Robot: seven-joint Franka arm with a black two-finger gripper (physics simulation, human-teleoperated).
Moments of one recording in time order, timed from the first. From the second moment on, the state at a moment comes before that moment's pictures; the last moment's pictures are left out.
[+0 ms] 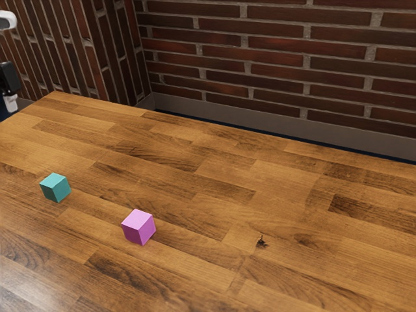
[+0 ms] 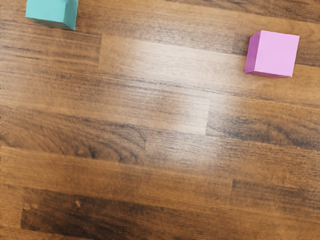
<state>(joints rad) 0.58 -0.30 -0.14 -1.71 0.00 1.34 0.30</state>
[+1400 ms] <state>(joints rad) 0.65 0.45 0.01 -1.61 0.00 1.99 0.46</state>
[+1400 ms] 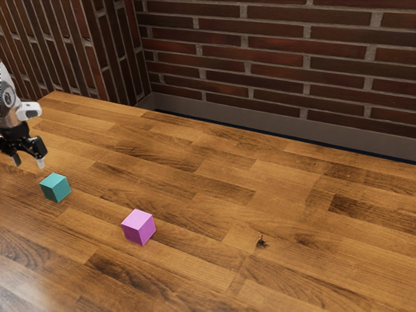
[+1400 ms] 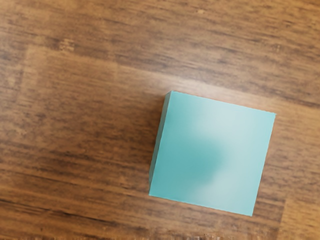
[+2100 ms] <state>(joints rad) 0.67 0.49 -0.05 -1.63 0.03 2.15 0.71</state>
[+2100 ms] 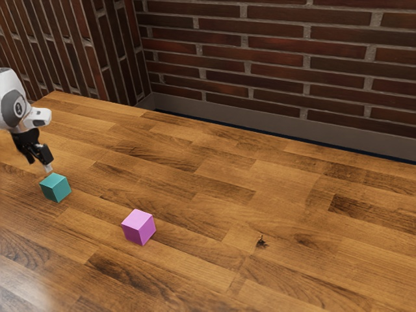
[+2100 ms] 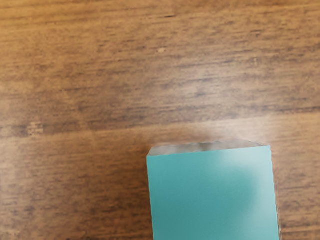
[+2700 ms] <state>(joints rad) 0.66 0.52 -0.09 -1.62 0.03 2.20 0.73</state>
